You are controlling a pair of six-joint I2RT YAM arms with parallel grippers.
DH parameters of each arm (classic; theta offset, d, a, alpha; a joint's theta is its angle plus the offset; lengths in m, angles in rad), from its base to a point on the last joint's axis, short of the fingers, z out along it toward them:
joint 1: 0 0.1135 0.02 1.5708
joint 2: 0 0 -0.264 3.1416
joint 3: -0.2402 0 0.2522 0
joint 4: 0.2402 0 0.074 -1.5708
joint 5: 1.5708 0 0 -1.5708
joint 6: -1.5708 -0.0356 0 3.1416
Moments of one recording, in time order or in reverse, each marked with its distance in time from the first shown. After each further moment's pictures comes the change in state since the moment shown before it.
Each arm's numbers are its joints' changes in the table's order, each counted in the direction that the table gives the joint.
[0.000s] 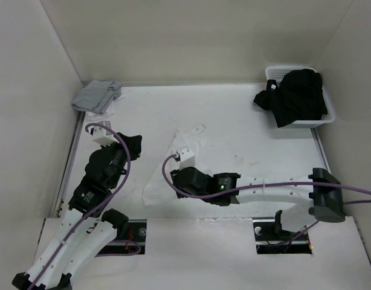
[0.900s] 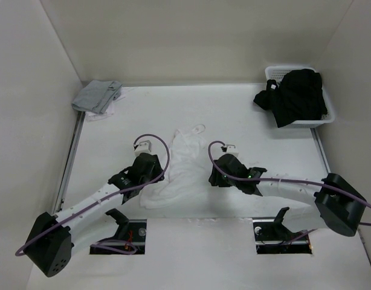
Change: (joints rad) left arm -0.159 -0.421 0.285 -0.021 0.041 0.121; right arm -0.439 0.199 0.556 -0.171 -0.235 -0.188
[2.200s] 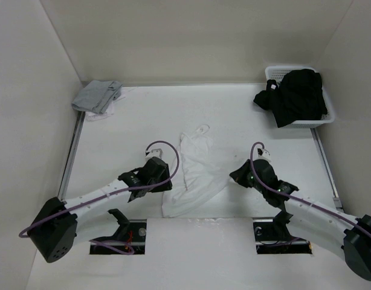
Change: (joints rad) left arm -0.119 -0.100 -0.031 0.092 0.079 0.072; right arm -0.258 0.429 0.314 -0.114 -0.073 -0.173
